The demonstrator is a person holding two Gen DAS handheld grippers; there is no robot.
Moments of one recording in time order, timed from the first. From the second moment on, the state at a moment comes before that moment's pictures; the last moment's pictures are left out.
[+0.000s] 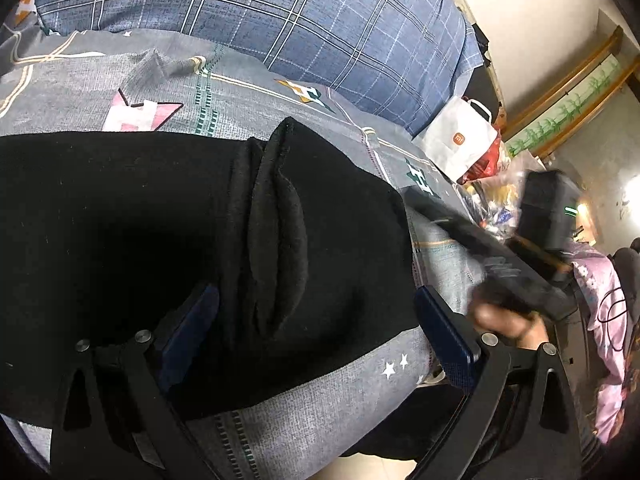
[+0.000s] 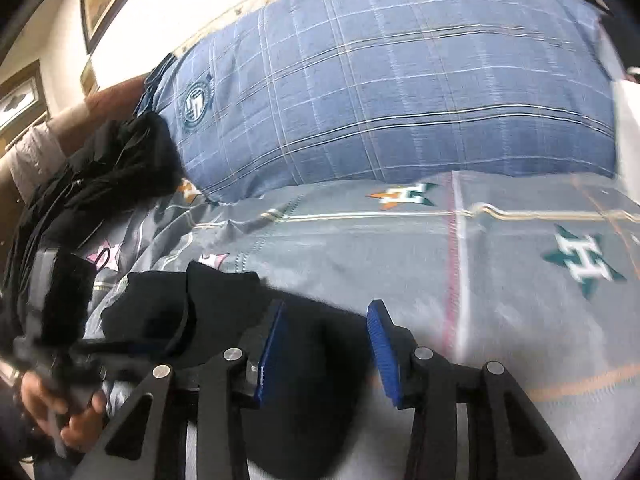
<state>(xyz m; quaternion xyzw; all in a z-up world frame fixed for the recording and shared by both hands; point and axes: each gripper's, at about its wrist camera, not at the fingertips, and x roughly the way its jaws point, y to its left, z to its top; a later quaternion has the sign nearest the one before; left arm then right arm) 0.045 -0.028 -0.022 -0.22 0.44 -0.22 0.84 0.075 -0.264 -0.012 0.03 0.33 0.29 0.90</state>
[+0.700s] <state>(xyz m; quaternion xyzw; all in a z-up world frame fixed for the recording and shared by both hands) 0.008 -0.001 -0.014 -0.23 0.43 -0.20 0.85 0.120 -0.161 -0.037 -0.05 0.38 0.32 0.87</state>
